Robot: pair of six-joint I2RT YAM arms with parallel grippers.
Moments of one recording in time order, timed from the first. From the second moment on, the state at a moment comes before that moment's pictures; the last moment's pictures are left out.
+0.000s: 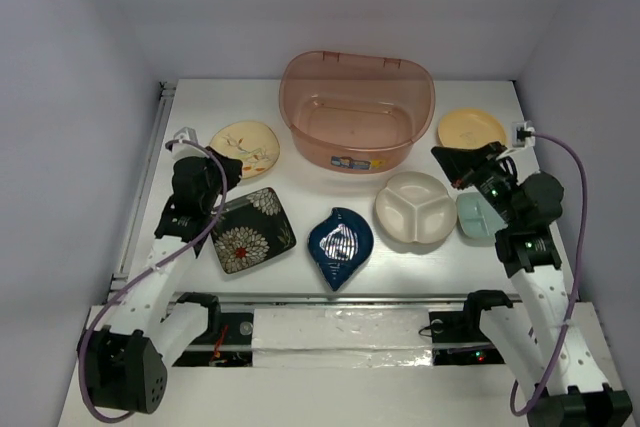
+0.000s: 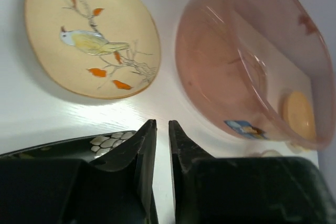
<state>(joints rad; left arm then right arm) -0.14 0.91 0.60 0.00 0.00 -0.70 0.07 0.65 0.65 0.19 -0.47 0.68</state>
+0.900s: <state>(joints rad) 0.10 1.59 0.71 0.29 -0.08 -0.91 0.08 0.70 0.65 0.17 -0.53 0.67</state>
